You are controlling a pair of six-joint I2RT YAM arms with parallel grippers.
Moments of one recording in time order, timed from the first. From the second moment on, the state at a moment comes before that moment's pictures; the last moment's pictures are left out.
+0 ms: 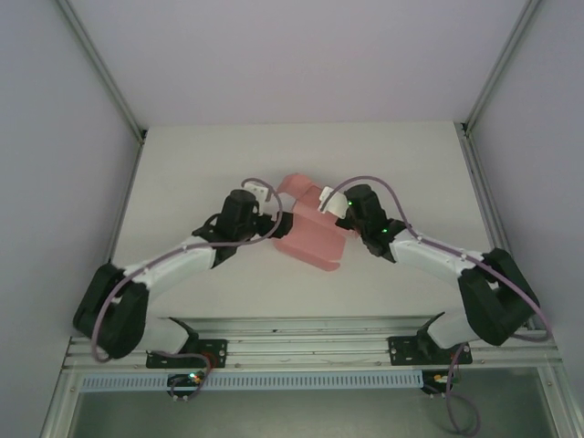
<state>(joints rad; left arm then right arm) -0.64 1.34 0.74 0.01 0.01 -0.32 0.56 1.46 0.79 0.15 0.33 -0.80</state>
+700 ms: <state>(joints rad) -0.27 1.63 0.91 -0.03 0.20 -0.36 0.65 1.75 0.70 0.78 0.50 -1.26</state>
